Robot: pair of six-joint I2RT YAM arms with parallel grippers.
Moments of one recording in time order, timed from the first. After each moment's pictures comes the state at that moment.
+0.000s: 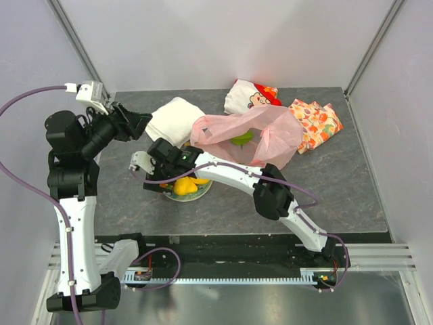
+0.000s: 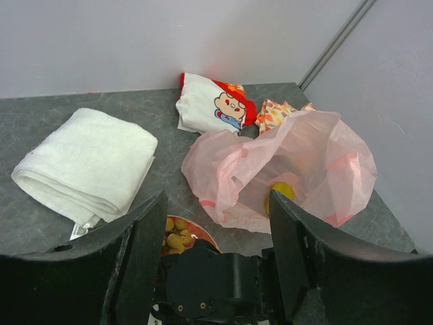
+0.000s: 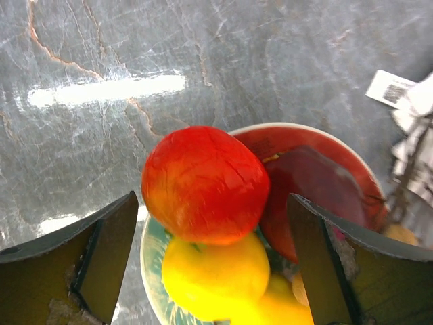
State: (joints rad) left arm 0.11 0.93 1.36 -0.52 0.59 -0.28; right arm 1.11 2.37 2.21 -0.67 -0.12 -0.35
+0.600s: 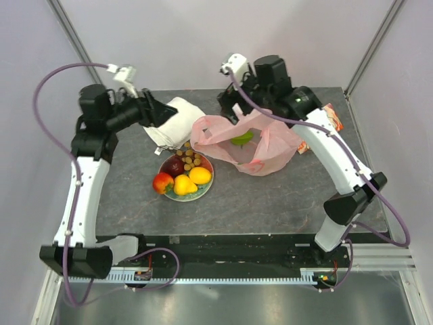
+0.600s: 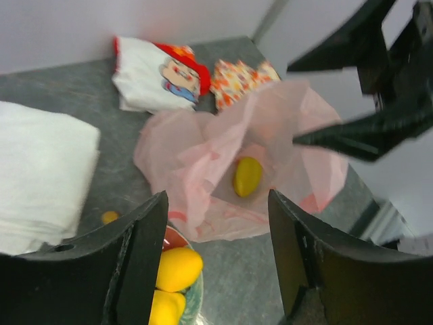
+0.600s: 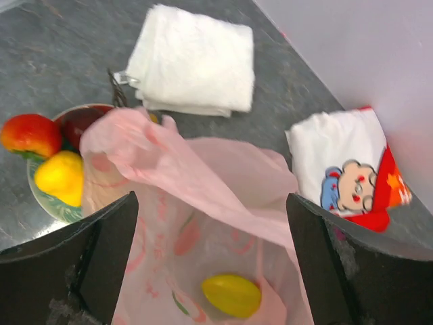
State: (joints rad) left arm -0.02 1.17 1.40 -0.43 0.70 -0.28; right arm 0.64 1.74 2.06 -0.79 -0.21 -0.27
